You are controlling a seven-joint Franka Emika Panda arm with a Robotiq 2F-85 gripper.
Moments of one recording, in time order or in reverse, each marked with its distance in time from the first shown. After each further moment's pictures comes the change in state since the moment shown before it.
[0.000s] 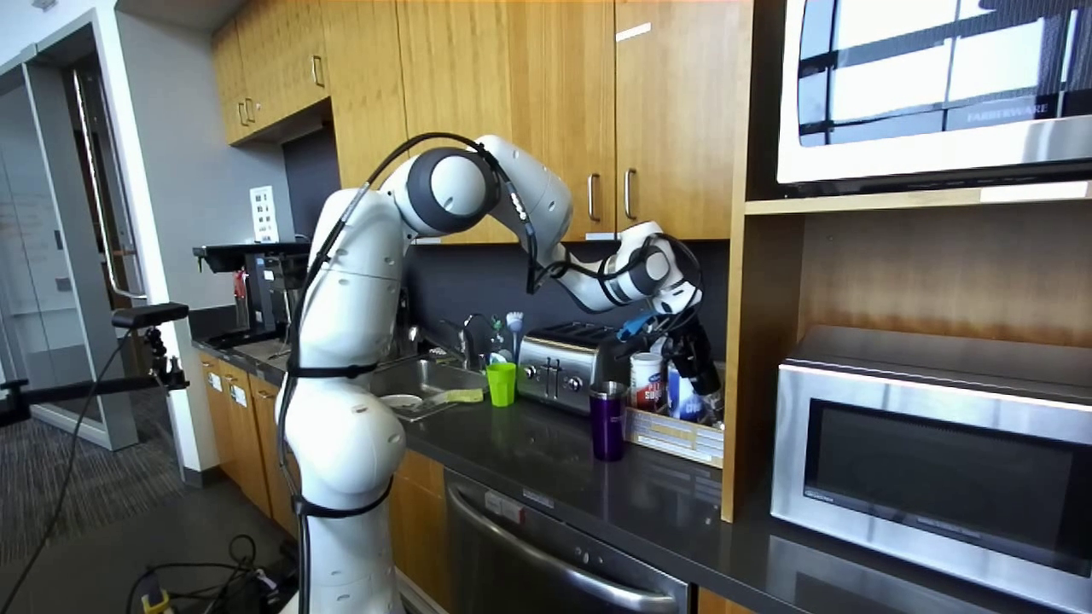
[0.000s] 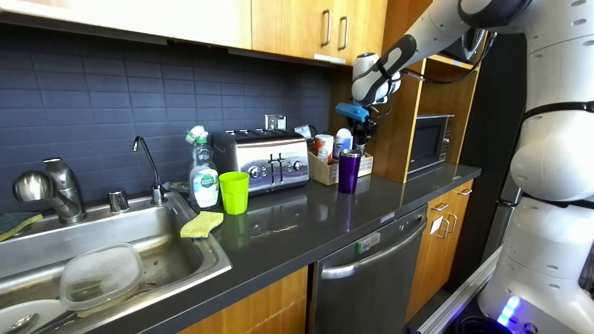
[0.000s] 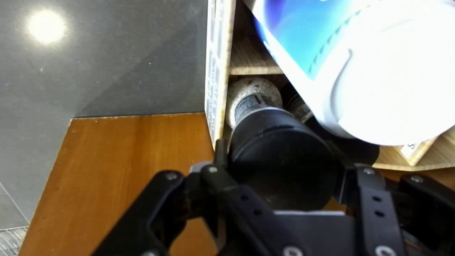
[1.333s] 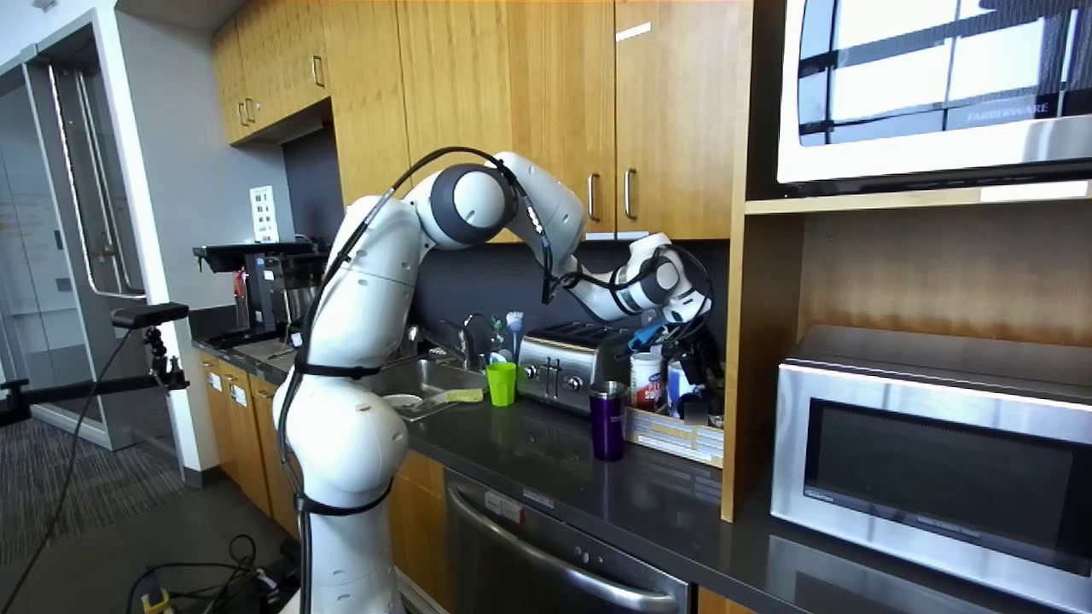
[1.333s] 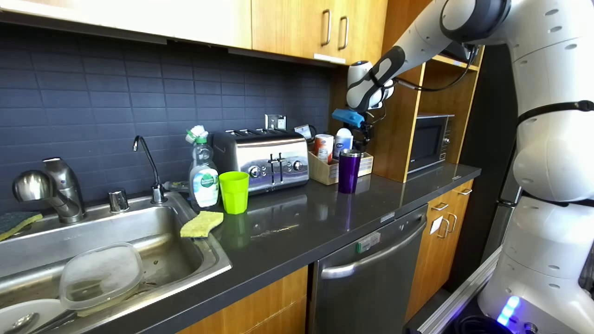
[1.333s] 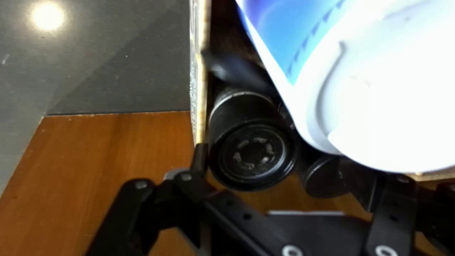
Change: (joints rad) arm 0.040 0.111 -0.052 0.099 0.000 0.003 0.002
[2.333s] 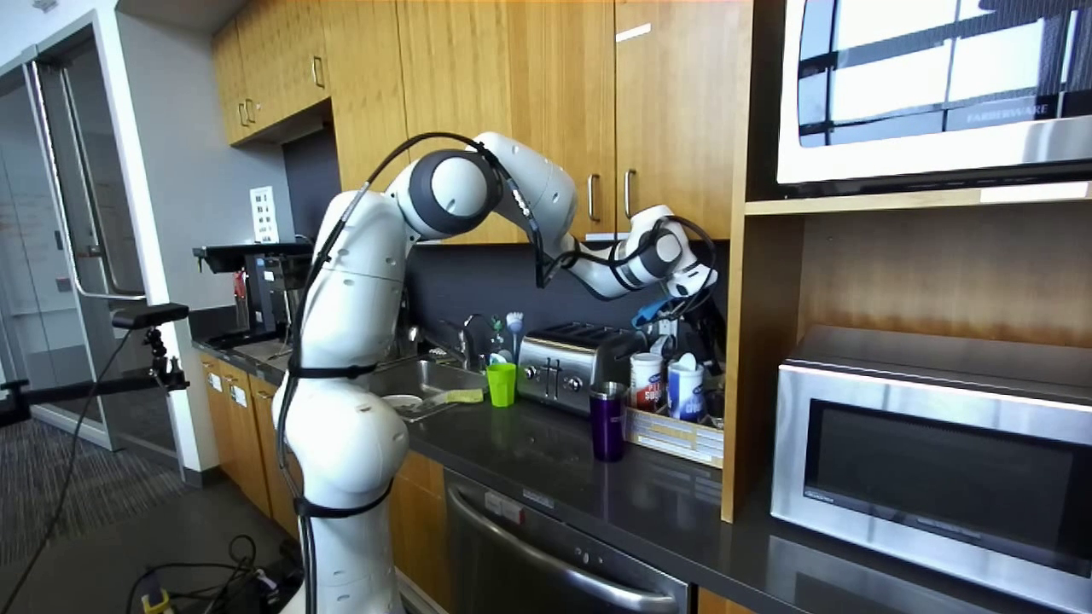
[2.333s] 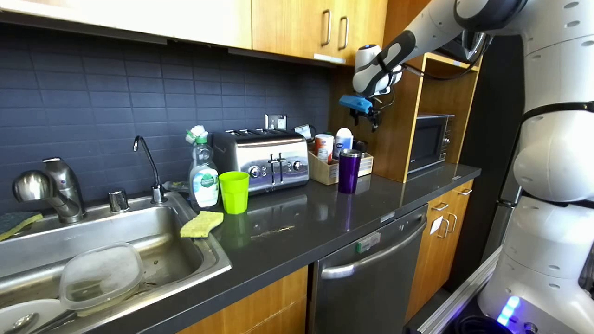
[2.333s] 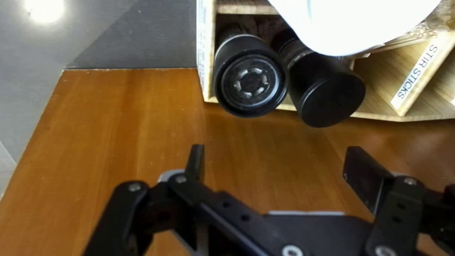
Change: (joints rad) arm 0.004 -0.097 -0.030 0.002 -0.001 -0.076 -0.057
